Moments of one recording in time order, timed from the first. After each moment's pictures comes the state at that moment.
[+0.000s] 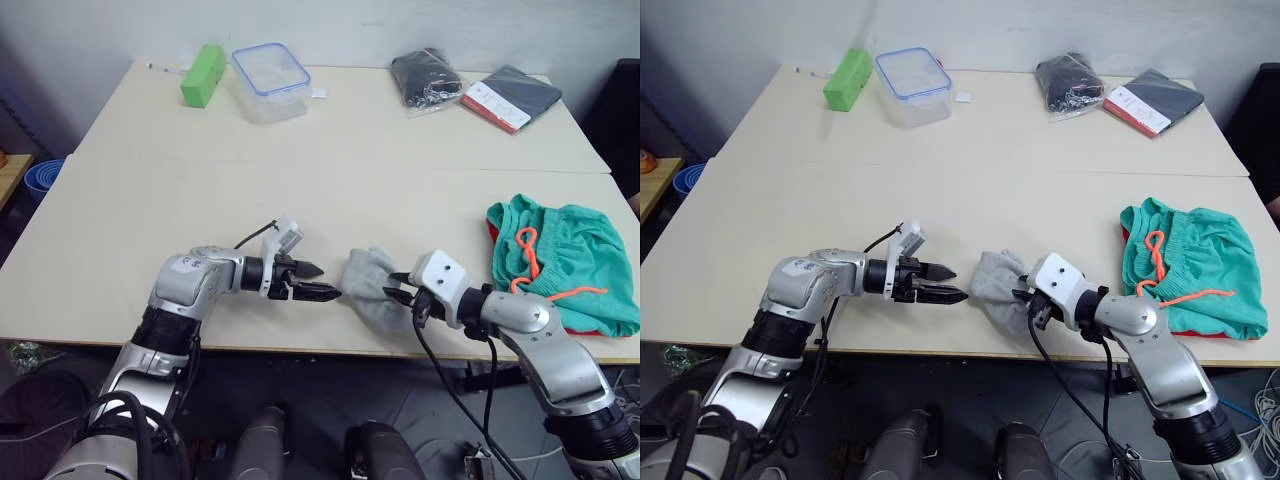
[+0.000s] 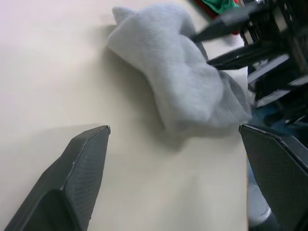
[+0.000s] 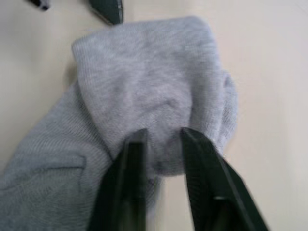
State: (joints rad) left arm -0.68 0.45 -0.18 0.09 -0.42 0.93 -0.96; right arm -0.22 -0.64 0.07 -0.41 0.18 0.57 0.75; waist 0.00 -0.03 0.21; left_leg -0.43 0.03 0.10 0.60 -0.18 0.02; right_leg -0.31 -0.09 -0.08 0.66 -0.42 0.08
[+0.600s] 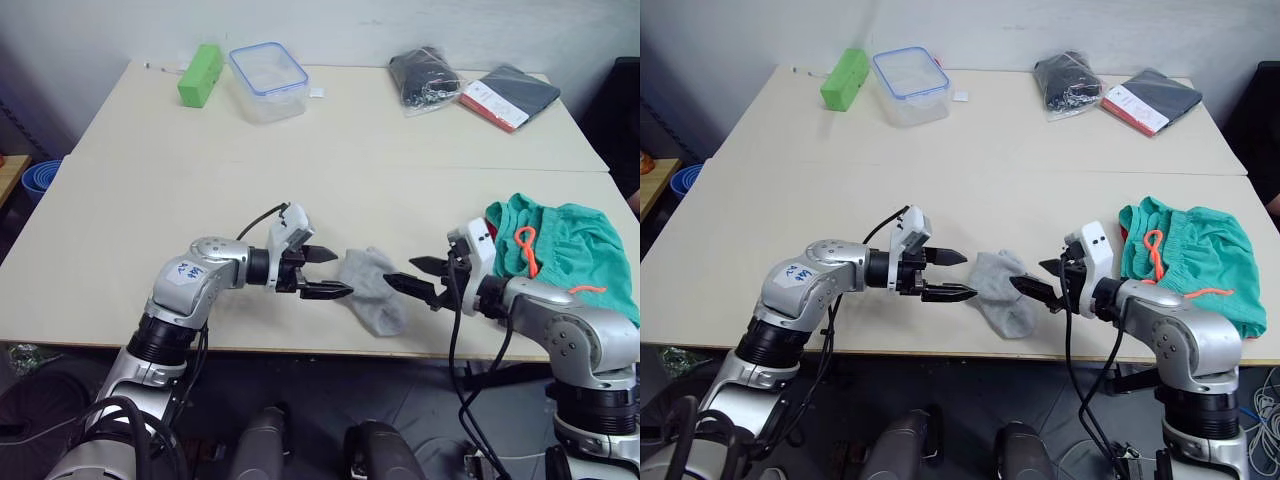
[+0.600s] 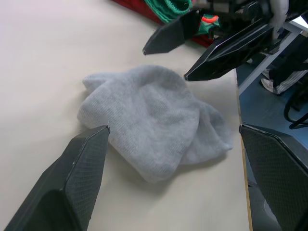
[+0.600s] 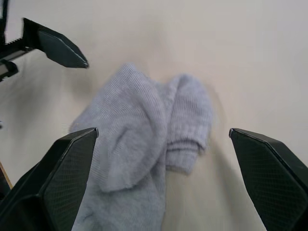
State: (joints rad) left arm -0.66 0.45 -0.20 -0.03 -0.41 0.81 -0.94; right arm -0.36 -0.48 -0.19 -0.29 0.62 1.14 0.58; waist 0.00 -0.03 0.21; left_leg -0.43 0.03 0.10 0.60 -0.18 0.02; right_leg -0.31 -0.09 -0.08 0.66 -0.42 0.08
